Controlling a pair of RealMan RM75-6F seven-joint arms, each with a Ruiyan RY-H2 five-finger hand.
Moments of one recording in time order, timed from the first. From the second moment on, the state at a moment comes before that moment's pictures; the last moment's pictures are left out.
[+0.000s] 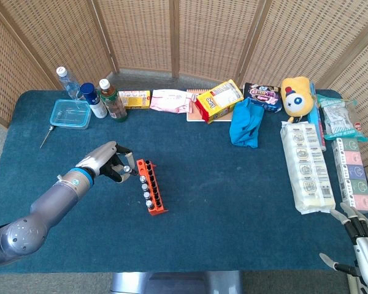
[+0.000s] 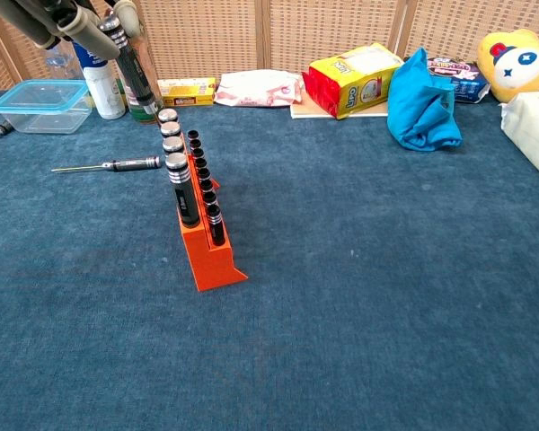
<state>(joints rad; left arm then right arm) -1.42 -0.75 -0.06 -2.13 -0.13 0.63 0.08 -0.10 -0.99 -0.07 -1.75 -1.66 1.60 0.22</state>
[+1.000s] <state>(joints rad) -1.43 -0.93 -0.08 -2.05 -0.20 0.80 0.16 -0.10 -0.98 -0.07 -1.75 -1.66 1.60 0.23</state>
